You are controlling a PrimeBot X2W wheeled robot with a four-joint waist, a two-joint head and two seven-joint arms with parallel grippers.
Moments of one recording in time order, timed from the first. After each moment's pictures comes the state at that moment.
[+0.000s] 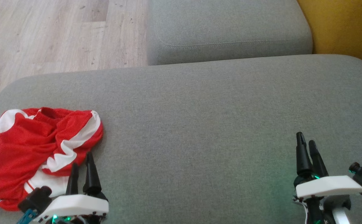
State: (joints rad) left arm 0.03 0.04 -0.10 0.21 -0.82 -0.03 -0.07; right arm 0.01 -0.04 0.03 0.23 0.83 0.13 -0.07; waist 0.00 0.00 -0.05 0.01
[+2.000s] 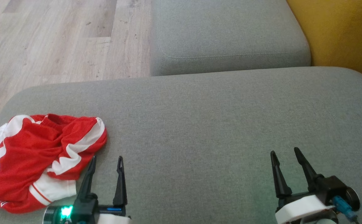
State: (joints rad) left arm 0.09 0.05 -0.20 0.15 -0.07 0.08 -0.24; right arm 0.08 -0.04 0.07 0.25 0.07 0.13 -0.24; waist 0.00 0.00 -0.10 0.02
